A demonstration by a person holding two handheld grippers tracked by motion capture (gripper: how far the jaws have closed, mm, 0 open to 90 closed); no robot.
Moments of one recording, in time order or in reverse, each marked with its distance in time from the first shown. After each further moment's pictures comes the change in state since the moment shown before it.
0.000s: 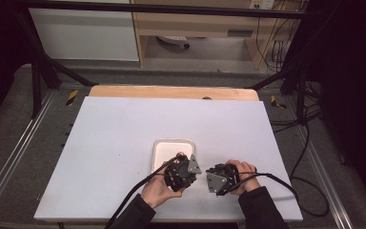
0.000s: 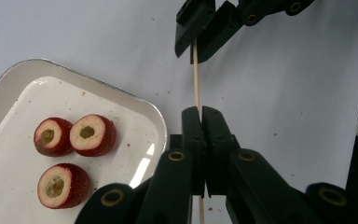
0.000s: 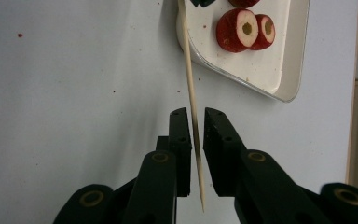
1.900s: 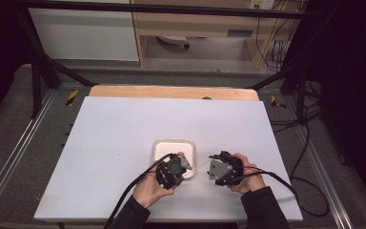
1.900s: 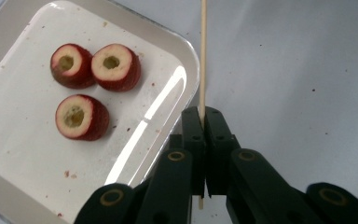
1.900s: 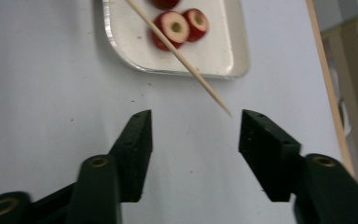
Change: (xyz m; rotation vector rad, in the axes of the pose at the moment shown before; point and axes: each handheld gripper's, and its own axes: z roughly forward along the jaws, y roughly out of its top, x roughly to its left) left arm 0.014 -0.025 -0.005 0.111 0.037 -0.131; right arm -0.017 -0.001 -0.017 0.004 -0.088 0.314
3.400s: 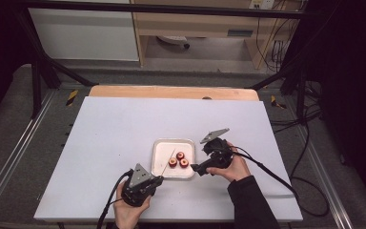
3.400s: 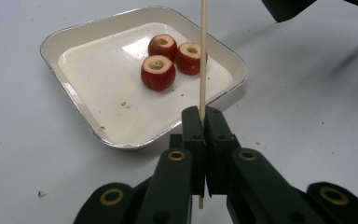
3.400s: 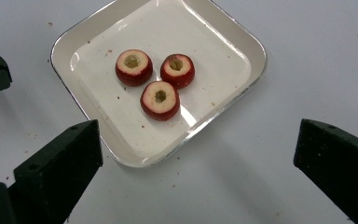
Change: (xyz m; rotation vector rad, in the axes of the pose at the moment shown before) left arm -0.003 -0.099 -0.022 -0.472 0.112 -0.344; right arm -0.041 0.025 0.035 0.022 0.220 0.781
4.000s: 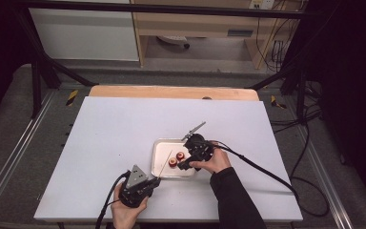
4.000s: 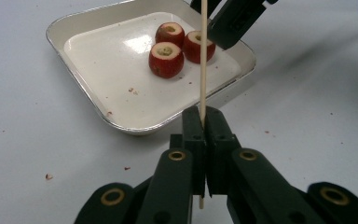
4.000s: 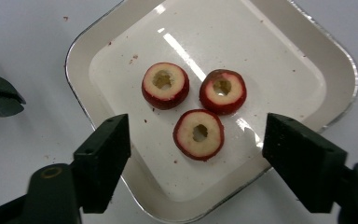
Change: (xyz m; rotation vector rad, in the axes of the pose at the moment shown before) left arm 0.006 -0.009 0.000 0.011 0.000 -0.014; right arm 0.007 0.033 0.049 0.160 0.134 0.001
